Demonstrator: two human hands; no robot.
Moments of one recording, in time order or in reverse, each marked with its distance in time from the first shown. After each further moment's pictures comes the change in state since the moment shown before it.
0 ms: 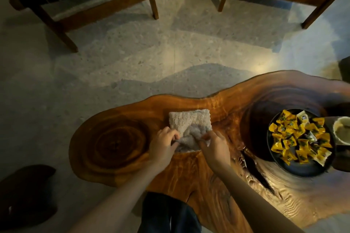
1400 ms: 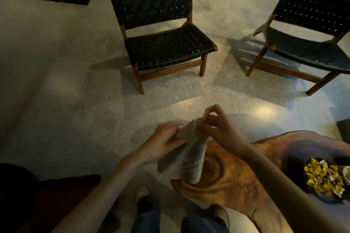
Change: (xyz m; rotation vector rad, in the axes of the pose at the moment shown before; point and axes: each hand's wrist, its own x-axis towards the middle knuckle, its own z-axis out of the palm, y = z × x) left_hand -0.130 -0.163 -0.468 -0.424 -0.046 0.383; right_hand -0.162 -0.497 -0.095 0.528 -0.293 -0.495
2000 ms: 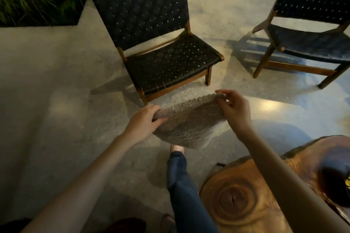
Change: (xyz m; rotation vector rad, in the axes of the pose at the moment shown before) left_hand 0.120 -0.064 -0.199 0.481 0.138 -0.082; right_hand 0.189 -0.028 0.015 -0.062 0.590 -0.047
